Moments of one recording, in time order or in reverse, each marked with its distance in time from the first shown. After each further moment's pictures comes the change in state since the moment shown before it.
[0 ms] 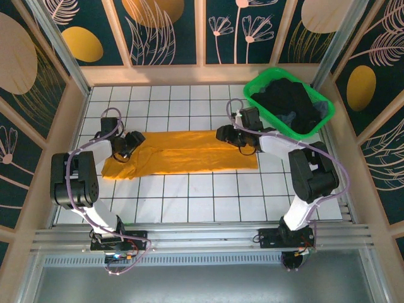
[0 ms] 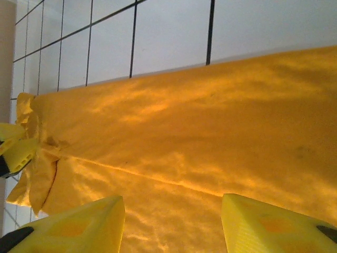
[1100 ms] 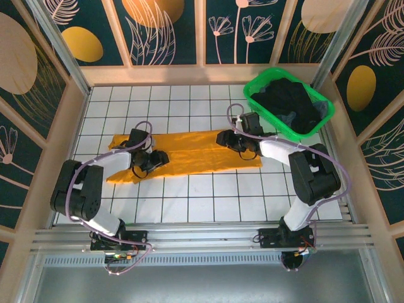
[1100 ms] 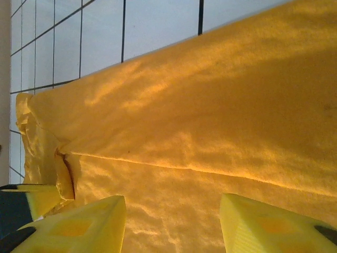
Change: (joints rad) left arm -0.311 -0.141 -0.119 -0.148 -0.051 0.065; right arm 0.007 -0.027 -0.082 0.039 -0.006 0.033
